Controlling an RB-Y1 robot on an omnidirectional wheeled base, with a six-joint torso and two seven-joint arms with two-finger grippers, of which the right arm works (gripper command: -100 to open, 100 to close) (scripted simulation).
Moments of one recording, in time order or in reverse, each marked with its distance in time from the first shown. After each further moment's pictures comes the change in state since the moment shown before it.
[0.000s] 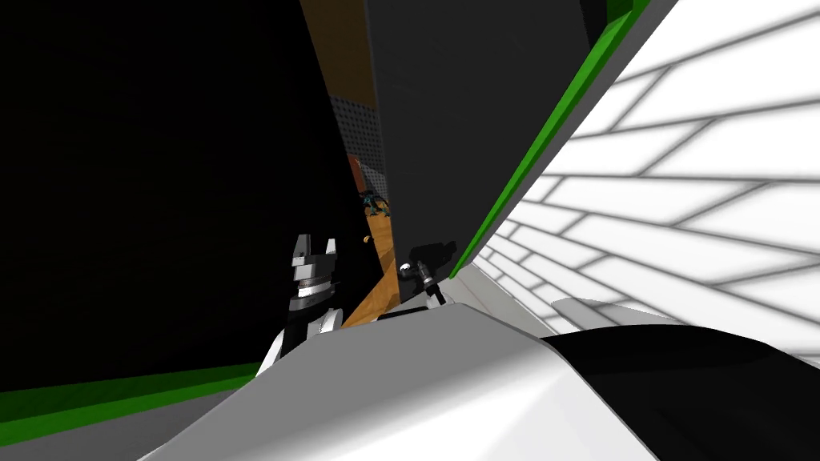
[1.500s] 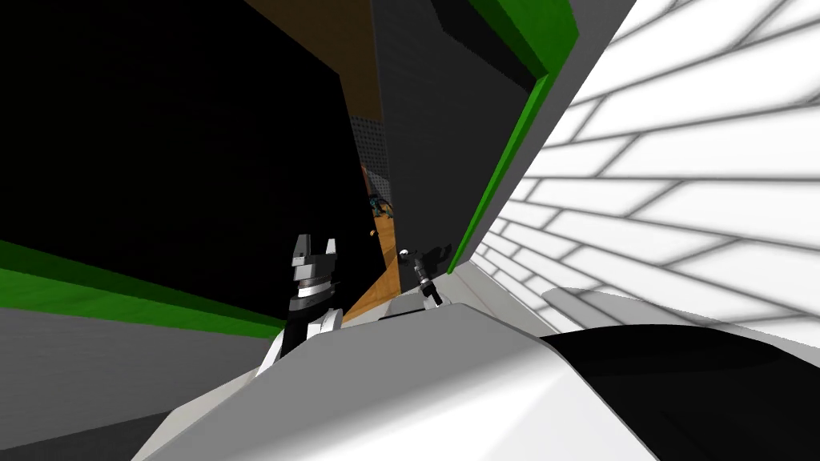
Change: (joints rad) arm -0.017 0.035 0.021 0.028 0.006 0.011 -0.024
